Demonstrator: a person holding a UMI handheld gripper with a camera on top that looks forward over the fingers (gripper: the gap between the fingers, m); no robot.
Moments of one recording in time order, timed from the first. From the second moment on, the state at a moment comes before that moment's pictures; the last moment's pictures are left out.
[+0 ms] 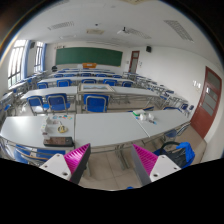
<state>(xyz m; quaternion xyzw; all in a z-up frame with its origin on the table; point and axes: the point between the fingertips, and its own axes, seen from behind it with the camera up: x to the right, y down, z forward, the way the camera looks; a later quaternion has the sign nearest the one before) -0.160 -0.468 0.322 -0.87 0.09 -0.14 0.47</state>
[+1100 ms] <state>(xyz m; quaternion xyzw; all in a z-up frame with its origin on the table) -0.506 -0.166 0.045 -0.87 -0.05 -0.01 0.49</state>
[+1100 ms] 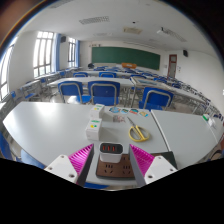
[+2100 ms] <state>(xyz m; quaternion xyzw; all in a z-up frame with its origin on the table) -0.247 -0.120 0.120 -0.85 0.02 -0.04 0.53</state>
